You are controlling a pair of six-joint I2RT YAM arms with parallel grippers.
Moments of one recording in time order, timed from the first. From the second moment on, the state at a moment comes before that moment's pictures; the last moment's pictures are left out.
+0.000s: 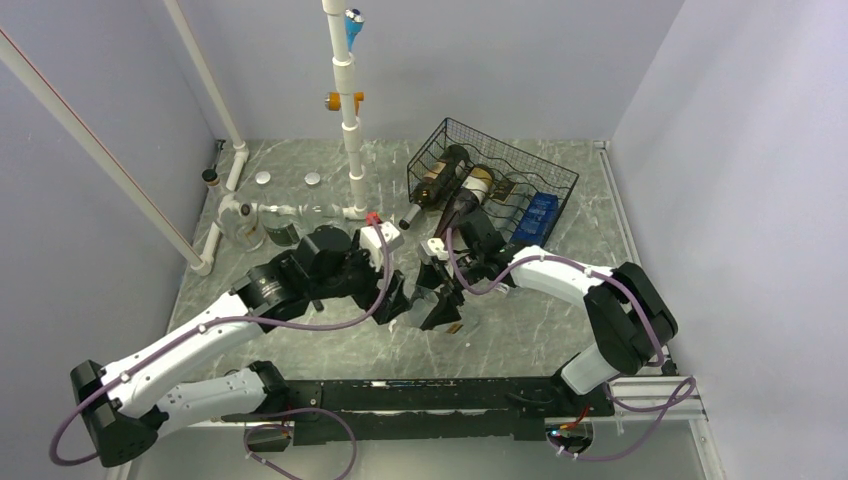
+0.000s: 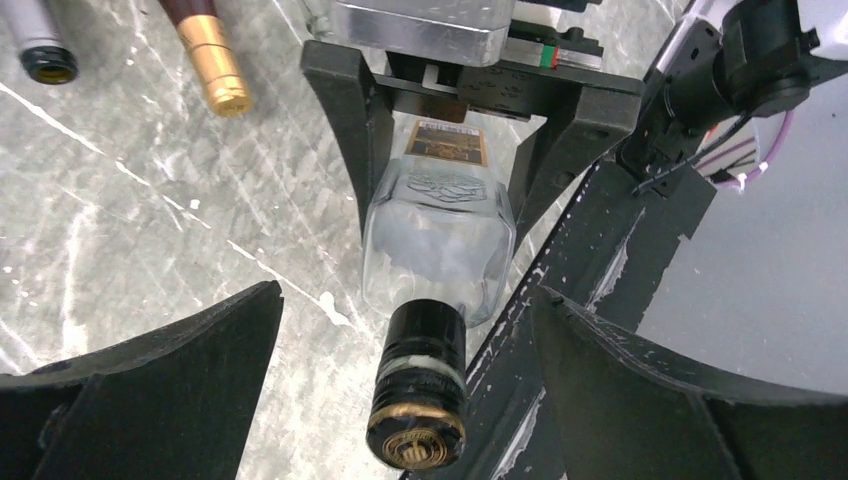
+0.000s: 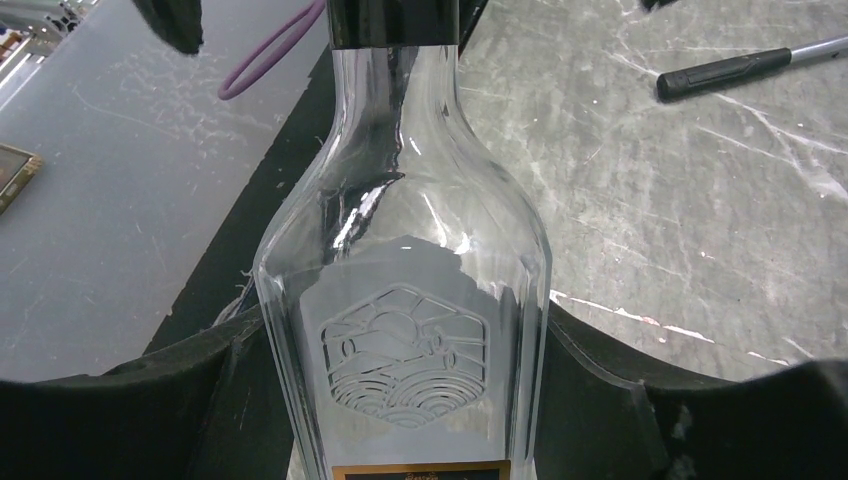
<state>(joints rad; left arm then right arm) -0.87 0.98 0.96 -0.53 0.21 -0.15 0.64 1.53 0.85 -0.20 -1.28 -0.65</state>
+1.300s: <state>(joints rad) -0.86 0.63 0.48 0.12 -0.15 -0.76 0.56 1.52 0.82 0.10 -1.28 -0.24</state>
